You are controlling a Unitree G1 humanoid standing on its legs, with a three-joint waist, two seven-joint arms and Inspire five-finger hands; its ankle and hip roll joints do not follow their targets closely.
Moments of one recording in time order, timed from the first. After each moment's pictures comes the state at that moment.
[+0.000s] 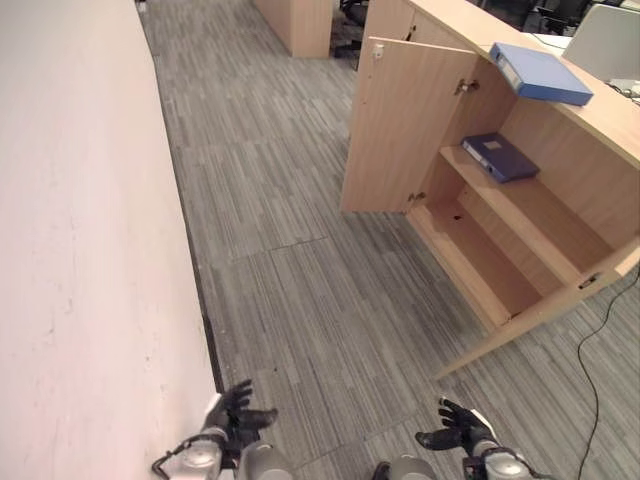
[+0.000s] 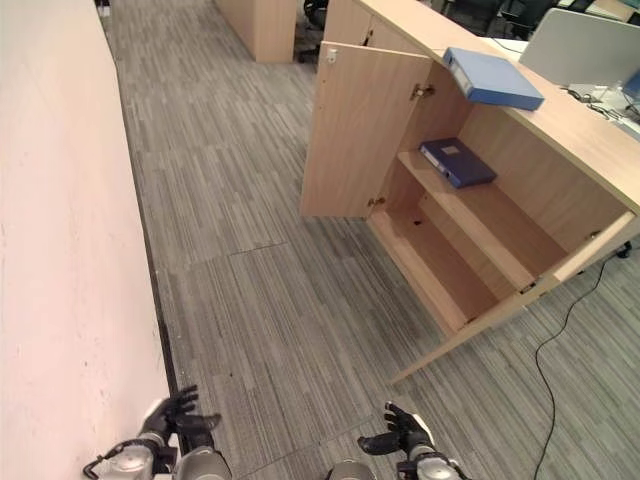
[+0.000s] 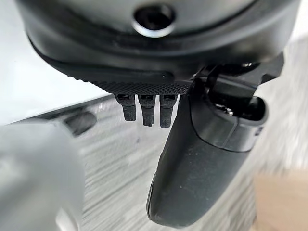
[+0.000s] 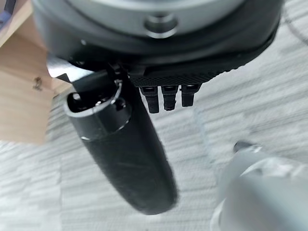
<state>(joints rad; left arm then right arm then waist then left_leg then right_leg) -0.01 0.33 -0.10 0.88 -0.22 -0.07 0.05 -0.02 -0.29 0.25 0.92 0.25 -0.07 -0.01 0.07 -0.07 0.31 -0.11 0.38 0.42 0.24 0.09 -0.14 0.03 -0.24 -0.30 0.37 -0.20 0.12</state>
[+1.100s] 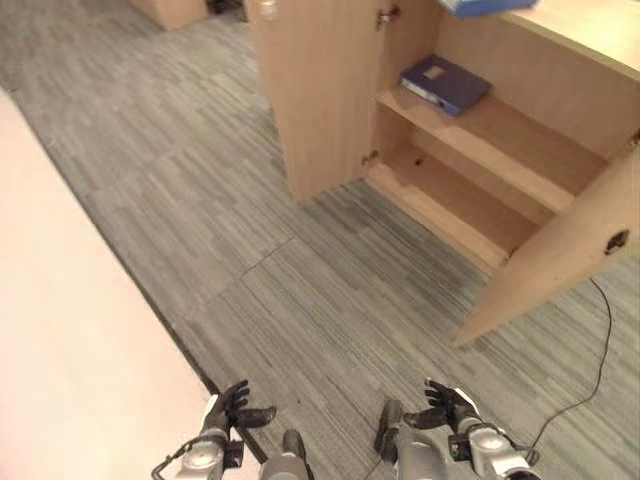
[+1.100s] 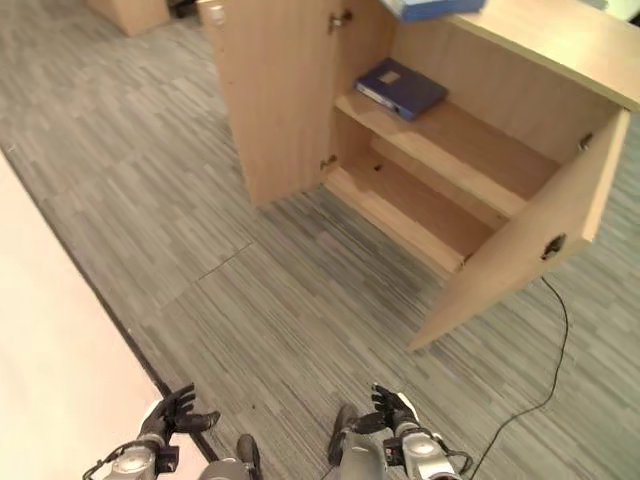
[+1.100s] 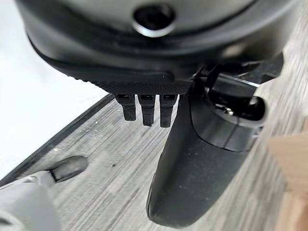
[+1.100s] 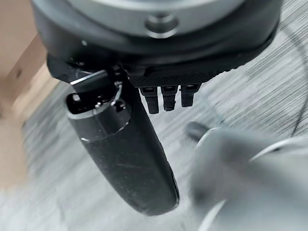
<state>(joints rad) 0.05 0.30 -0.12 0.90 -0.23 -0.08 0.05 -0.07 -0.29 0.18 1.03 0.20 -0.06 -0.02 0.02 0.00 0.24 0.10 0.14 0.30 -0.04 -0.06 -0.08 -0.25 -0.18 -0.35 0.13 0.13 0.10</state>
